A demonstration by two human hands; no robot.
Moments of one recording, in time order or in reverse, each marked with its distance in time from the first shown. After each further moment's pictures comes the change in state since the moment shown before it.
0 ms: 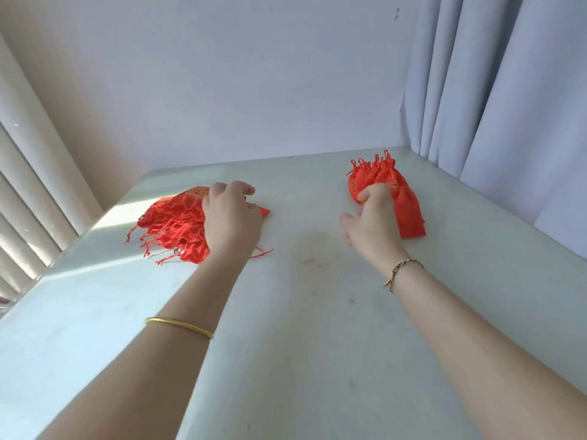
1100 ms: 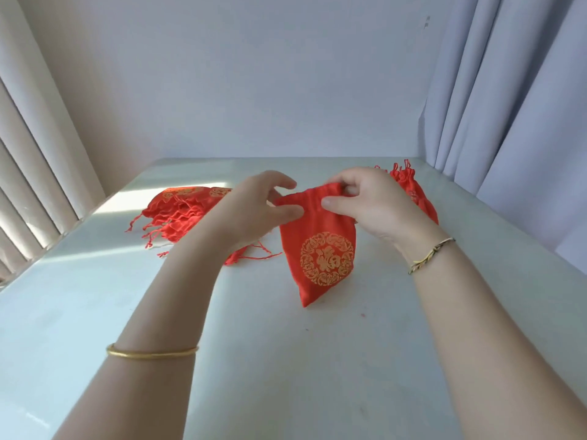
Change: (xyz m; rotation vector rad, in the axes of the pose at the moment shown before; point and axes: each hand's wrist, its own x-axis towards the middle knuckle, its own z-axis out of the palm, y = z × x) left_hand 0.002 0.014 -0.041 -0.220 -0.509 0.172; right_hand 0.013 -0.063 -0.015 0.113 -0.430 -0.141
